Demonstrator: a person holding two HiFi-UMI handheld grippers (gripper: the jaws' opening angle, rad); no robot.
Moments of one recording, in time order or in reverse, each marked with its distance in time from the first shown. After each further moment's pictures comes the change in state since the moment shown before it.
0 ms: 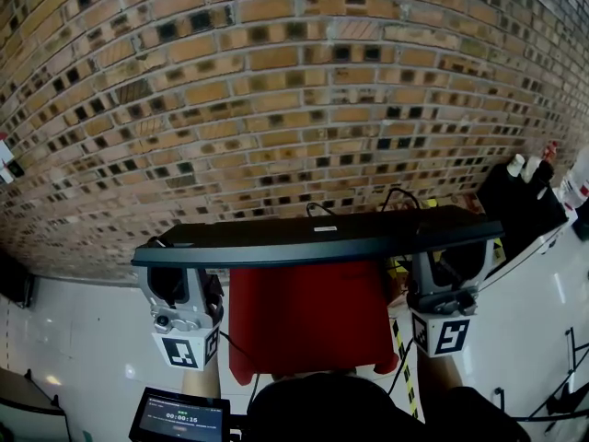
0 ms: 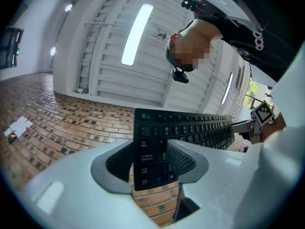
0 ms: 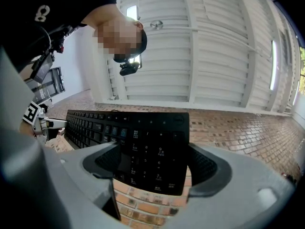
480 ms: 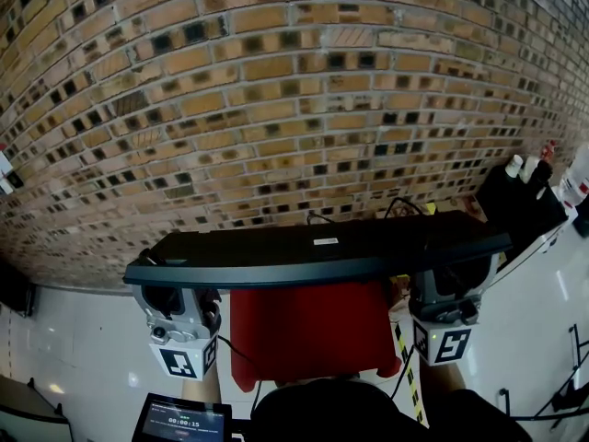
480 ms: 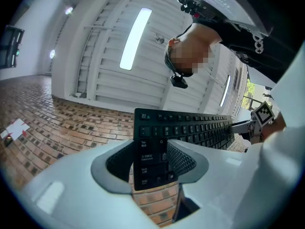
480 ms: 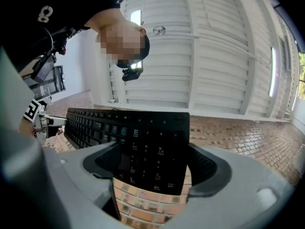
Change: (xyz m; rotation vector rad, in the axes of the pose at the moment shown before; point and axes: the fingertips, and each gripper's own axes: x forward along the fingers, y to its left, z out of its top) left arm 0.012 -0.002 0.019 0.021 -0.063 -0.022; right arm 0.000 -0.004 0.019 -0.033 -0.070 -0.020
